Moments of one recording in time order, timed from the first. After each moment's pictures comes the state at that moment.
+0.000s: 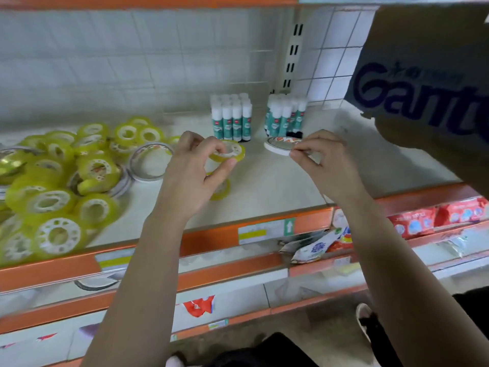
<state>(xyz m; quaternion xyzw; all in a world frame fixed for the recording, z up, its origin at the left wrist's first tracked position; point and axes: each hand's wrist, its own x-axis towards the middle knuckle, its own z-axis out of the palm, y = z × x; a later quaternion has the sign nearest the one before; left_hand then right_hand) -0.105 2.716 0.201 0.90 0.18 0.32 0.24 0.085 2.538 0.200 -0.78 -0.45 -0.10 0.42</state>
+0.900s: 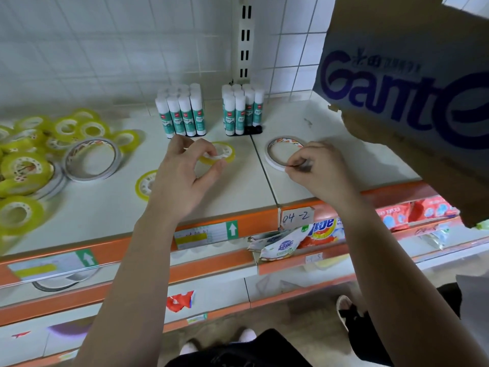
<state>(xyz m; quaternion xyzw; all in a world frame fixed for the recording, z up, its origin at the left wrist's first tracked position) -0.044 2.663 0.183 0.90 0.21 0.28 0.27 0.152 2.475 0.178 -0.83 -0.46 -0.05 0.32</state>
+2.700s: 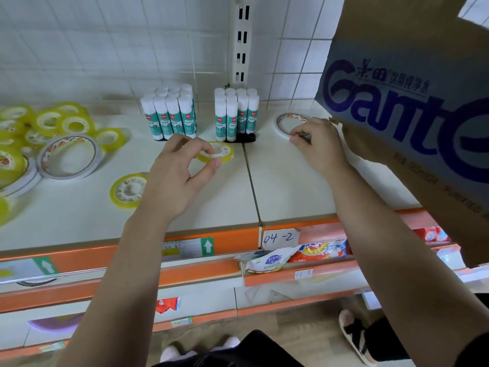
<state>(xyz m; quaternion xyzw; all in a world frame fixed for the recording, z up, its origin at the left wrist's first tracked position) -0.013 2.662 0.179 0.89 0.22 0.29 0.27 0.268 2.521 0.162 -0.83 -0.46 -0.08 0.30</state>
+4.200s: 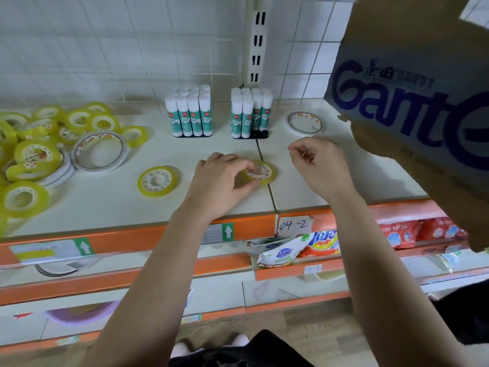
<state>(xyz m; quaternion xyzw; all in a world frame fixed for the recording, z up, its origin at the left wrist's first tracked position) -0.006 2.632 0.174 0.95 0.18 0.18 0.17 0.164 2.492 0.186 -0.82 -0.43 -0.05 0.38</state>
